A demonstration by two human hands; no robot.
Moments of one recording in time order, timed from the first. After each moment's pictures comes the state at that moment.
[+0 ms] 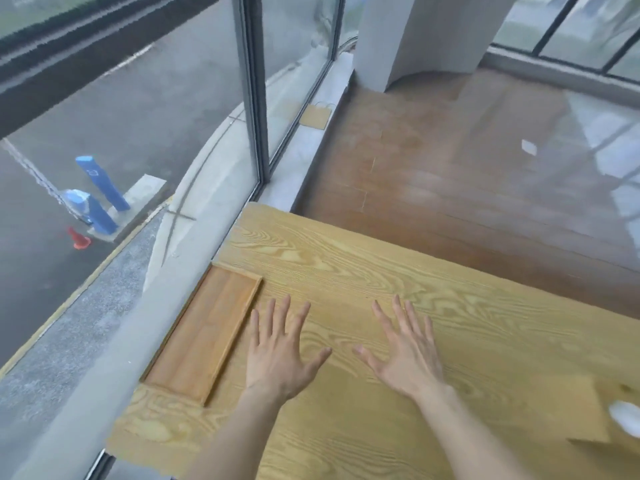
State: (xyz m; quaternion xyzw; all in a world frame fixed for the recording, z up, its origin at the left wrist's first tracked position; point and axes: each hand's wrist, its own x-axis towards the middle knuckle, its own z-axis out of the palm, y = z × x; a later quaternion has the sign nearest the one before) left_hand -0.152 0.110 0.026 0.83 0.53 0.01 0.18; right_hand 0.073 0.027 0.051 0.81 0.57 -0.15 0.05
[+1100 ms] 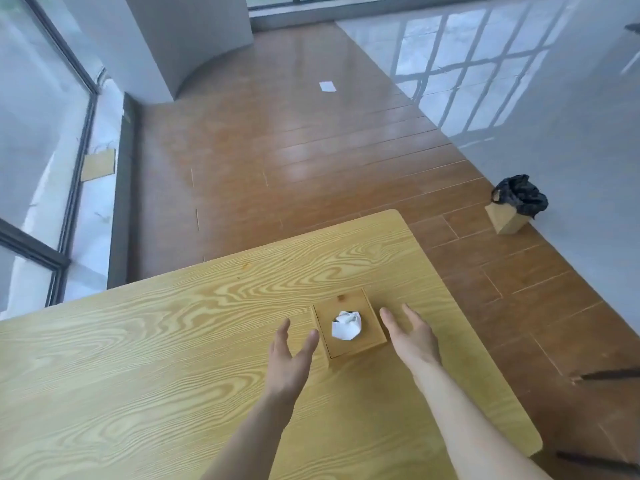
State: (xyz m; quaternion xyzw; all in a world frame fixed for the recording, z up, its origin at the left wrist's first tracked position) left_hand 0.294 -0.157 0.052 0.61 0.48 0.01 0.63; right_hand 0.453 -0.322 0.022 0.85 -0.04 -0.27 -0.44
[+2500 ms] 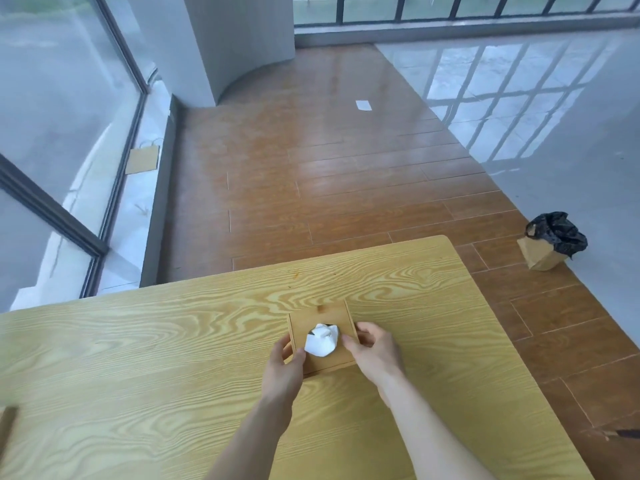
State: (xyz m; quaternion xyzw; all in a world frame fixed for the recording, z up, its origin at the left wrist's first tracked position) left_hand 0.238 -0.068 0.062 0.49 0.55 0.05 0.67; right_hand 0.373 -0.179 0.042 0.83 0.05 -0.34 -0.44
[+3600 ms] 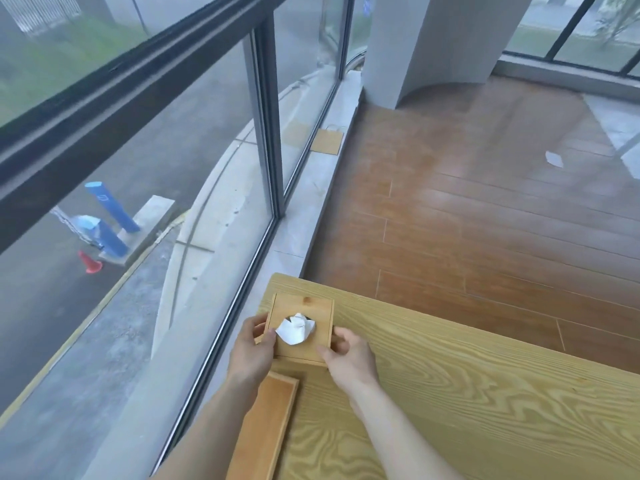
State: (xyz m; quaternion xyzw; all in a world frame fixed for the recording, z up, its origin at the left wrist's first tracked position) left_hand -0.184 0.360 0.027 0.43 0.65 0.24 0.58; right_hand -0.026 0.287 0.038 0.79 0.22 -0.45 -0.35
